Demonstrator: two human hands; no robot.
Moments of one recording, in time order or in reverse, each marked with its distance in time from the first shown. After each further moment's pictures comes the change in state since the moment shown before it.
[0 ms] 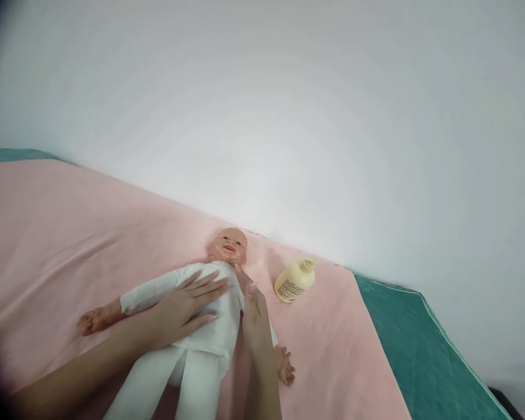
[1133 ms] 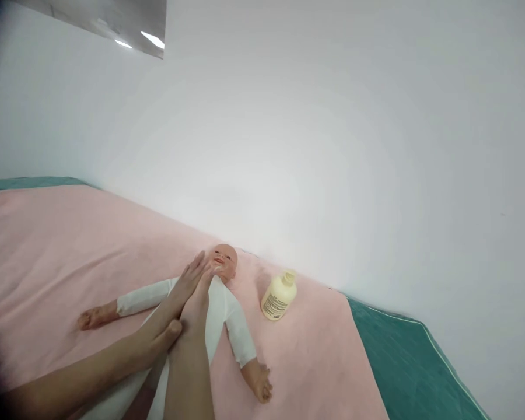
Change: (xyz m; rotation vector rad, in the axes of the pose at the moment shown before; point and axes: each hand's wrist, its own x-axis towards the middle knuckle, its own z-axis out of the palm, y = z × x) left_hand 0.017 0.067 -0.011 -0.220 0.473 0.065; right_hand -0.010 -0.069 0.054 1.048 -0.091 0.254
